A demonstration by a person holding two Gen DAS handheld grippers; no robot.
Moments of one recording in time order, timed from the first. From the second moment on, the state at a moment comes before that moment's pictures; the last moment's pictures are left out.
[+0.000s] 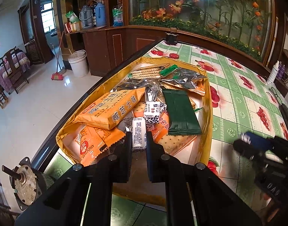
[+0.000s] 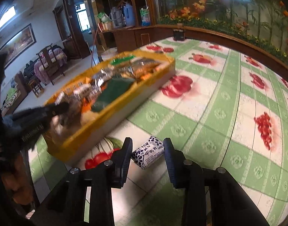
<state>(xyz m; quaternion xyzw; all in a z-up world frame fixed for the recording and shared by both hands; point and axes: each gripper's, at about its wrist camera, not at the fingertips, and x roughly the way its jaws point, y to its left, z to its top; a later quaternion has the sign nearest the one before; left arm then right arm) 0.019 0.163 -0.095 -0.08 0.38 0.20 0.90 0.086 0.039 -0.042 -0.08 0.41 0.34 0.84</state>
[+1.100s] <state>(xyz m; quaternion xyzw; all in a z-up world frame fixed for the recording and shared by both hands) 0.025 0.169 -0.096 -0.07 0.37 0.20 0.90 0.129 0.133 -0.035 -0.05 0.40 0.41 0.82</state>
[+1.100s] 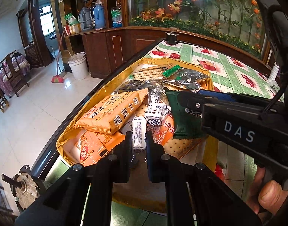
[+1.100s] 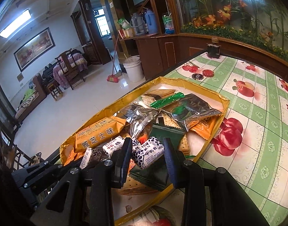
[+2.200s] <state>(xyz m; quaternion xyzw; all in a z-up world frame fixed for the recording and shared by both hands) -0.025 0.156 -0.054 -0.05 0.30 0.25 0.92 0.117 0.076 -0.005 -0.02 0.38 0.42 0.82</state>
